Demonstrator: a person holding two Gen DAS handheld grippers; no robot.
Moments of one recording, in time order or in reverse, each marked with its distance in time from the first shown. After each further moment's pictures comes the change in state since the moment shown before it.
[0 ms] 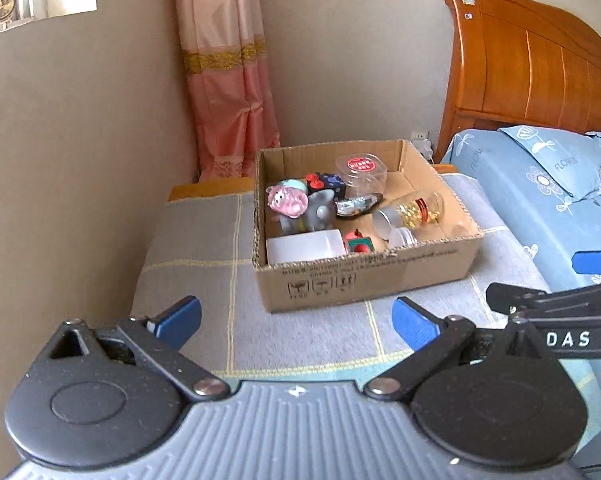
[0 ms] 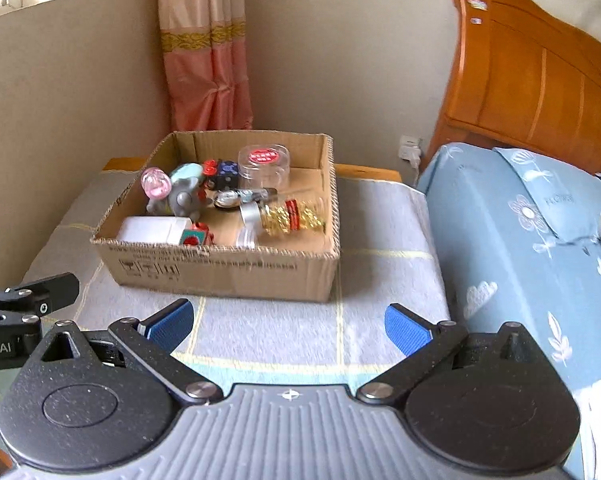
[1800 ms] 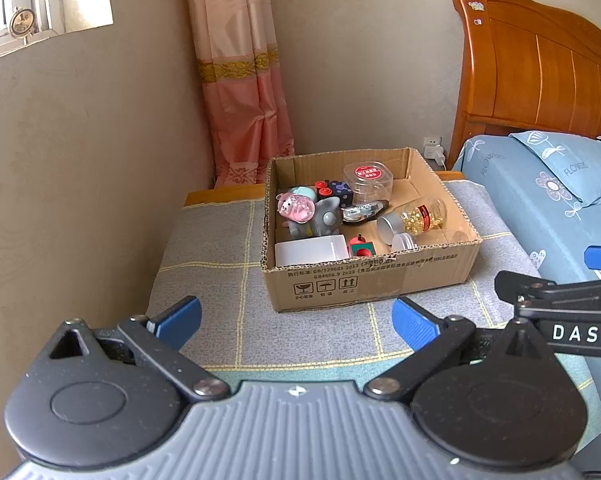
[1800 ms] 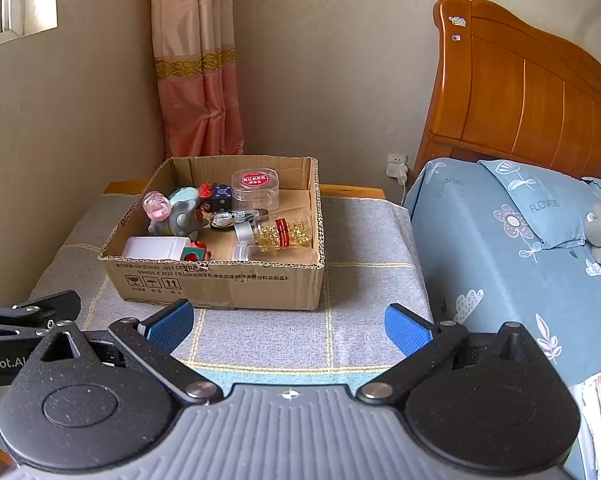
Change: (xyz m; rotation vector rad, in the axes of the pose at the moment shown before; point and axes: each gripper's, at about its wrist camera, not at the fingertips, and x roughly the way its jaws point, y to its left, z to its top) left arm -0.019 -0.011 -0.001 -0.004 -0.017 0.056; right arm -0.029 -0.003 -0.004 0.022 -0.072 -0.012
